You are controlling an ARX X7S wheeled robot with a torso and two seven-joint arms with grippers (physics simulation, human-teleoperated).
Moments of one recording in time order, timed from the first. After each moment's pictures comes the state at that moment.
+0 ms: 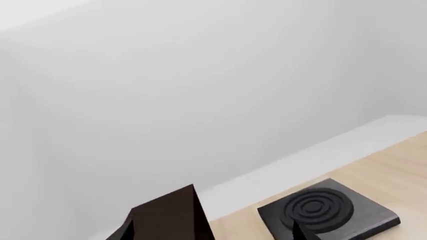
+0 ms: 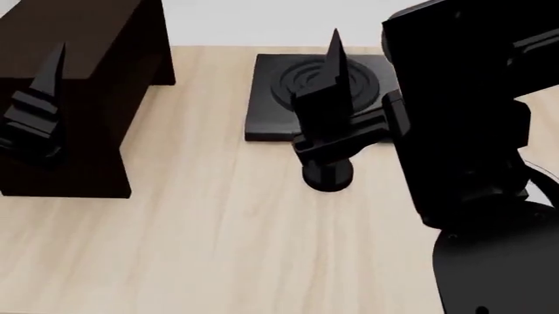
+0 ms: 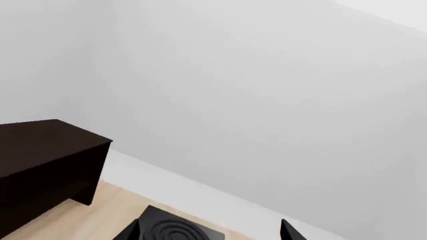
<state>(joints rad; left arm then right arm) -0.98 -0.37 0.11 0.81 -0.30 -1.44 0.05 1.03 0.32 -0.14 -0.82 0.27 1.52 -0.01</state>
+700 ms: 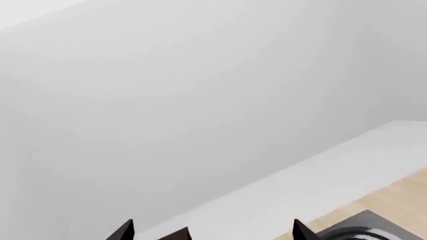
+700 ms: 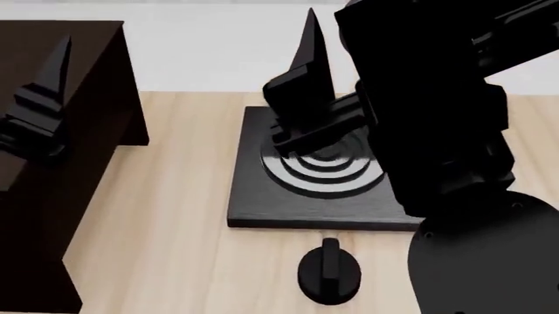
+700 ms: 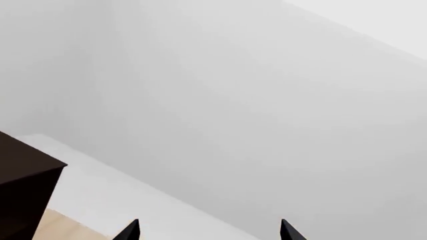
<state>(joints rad) -1.01 -0.37 0.12 0.83 -0.33 -1.46 0.04 1.10 0.34 -0.22 -0.84 0.29 1.52 0.03</state>
